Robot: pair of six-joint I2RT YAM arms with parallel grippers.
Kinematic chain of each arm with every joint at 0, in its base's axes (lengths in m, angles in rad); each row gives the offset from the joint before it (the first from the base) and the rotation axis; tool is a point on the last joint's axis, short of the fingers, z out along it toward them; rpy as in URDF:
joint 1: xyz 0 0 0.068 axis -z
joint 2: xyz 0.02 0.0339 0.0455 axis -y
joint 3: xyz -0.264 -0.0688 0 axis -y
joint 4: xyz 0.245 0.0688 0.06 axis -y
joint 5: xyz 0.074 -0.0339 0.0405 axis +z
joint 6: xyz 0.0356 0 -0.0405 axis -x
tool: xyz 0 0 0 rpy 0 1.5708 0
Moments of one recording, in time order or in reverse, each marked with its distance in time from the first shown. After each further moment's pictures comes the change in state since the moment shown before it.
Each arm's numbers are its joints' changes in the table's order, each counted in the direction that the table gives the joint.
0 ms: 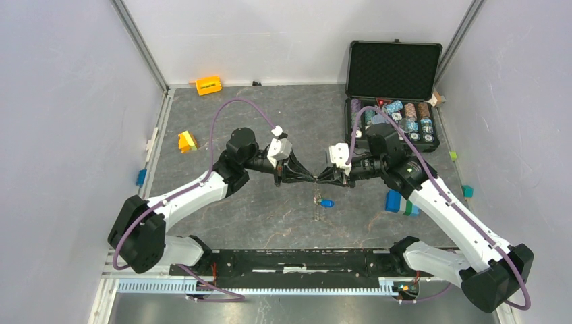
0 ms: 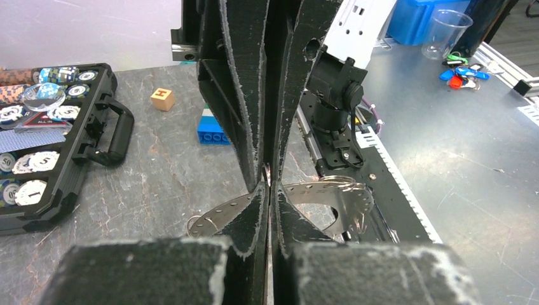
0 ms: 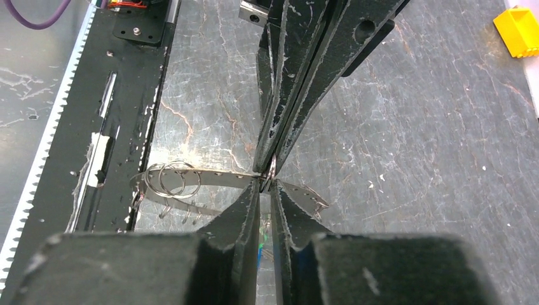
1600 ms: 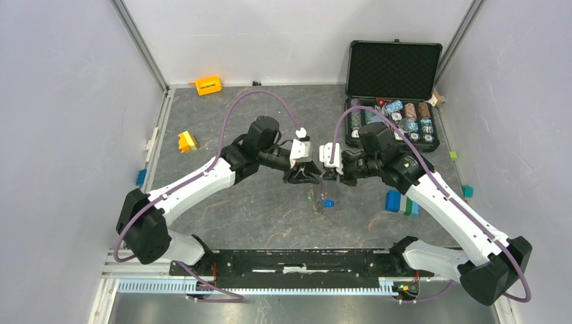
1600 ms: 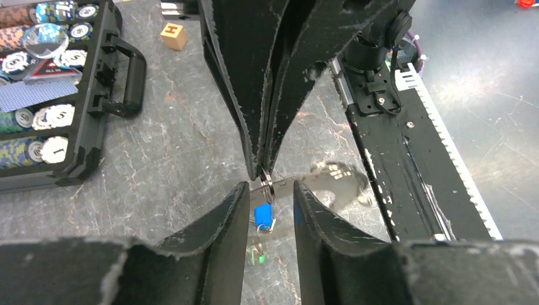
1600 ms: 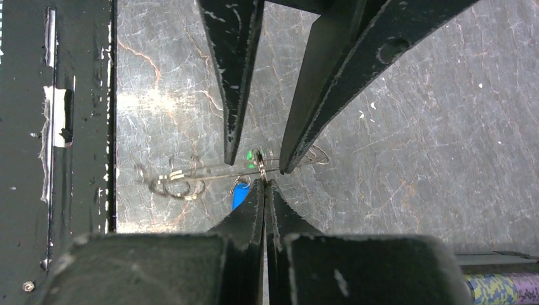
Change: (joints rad) left arm 0.074 -0.079 0.279 -0.664 0.183 -0.453; right arm -0.047 -0.049 0.080 -0.174 -0.264 0.036
